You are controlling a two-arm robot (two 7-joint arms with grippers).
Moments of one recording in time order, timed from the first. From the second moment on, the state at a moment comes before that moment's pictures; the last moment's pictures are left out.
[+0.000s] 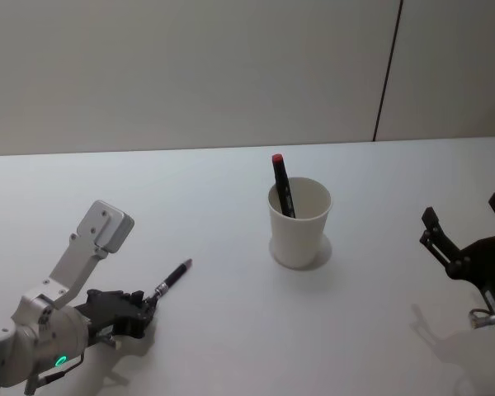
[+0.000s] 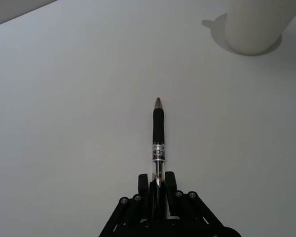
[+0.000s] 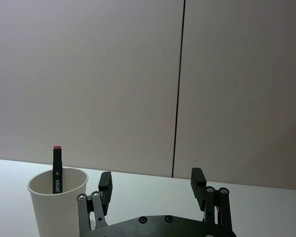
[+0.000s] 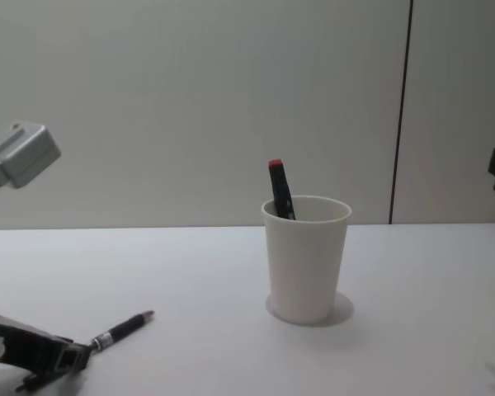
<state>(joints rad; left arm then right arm) -0.20 0.55 0.28 -1.68 -0.35 0.69 -0.25 -0.08 0.37 -0.25 -1.75 0.22 -0.32 -0.09</state>
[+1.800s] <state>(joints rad) -0.10 0.55 0.22 -1.74 -0.52 0.00 -0.26 -0.08 0.37 -0.25 -1.75 0.22 -0.32 -0.09</state>
